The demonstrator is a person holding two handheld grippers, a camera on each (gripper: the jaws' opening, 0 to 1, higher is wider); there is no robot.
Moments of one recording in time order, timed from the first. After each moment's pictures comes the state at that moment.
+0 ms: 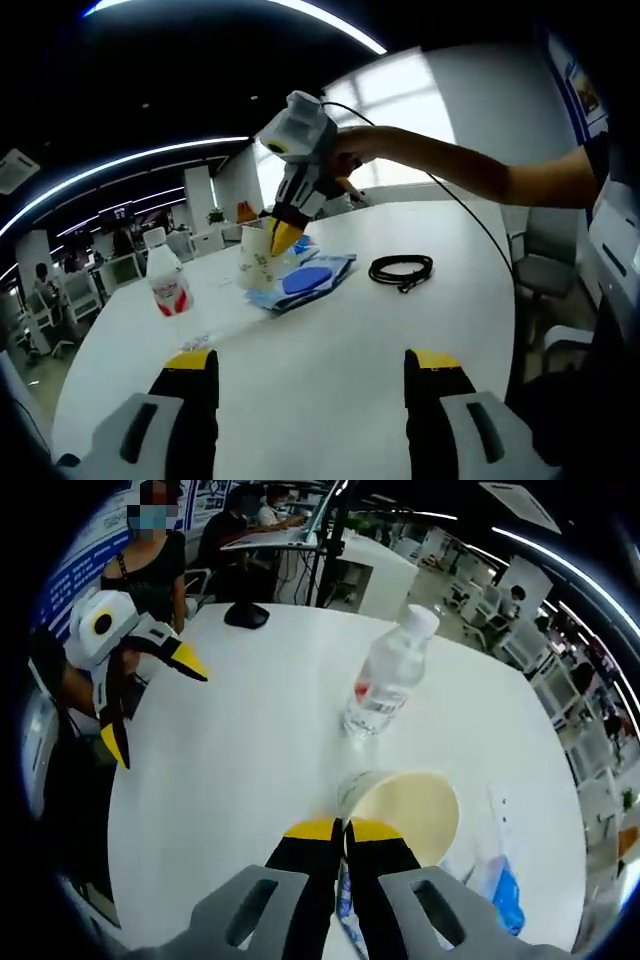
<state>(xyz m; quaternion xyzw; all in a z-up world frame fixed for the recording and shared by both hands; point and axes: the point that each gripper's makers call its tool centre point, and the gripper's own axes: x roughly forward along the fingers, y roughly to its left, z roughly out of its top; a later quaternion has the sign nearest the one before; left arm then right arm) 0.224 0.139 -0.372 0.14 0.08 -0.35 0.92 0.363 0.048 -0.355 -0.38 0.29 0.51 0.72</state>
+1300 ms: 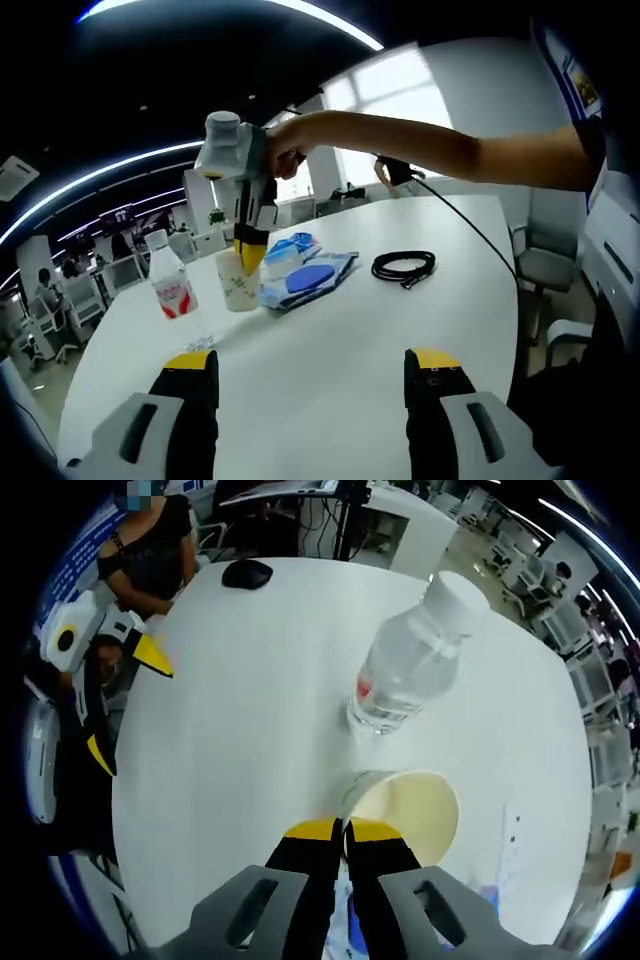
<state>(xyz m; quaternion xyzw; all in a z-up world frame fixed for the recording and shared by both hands) 0.221 0.144 -0.370 0.15 0.09 -0.35 0.92 0.385 0.084 -0.374 -0.44 0.38 0.52 0.62</state>
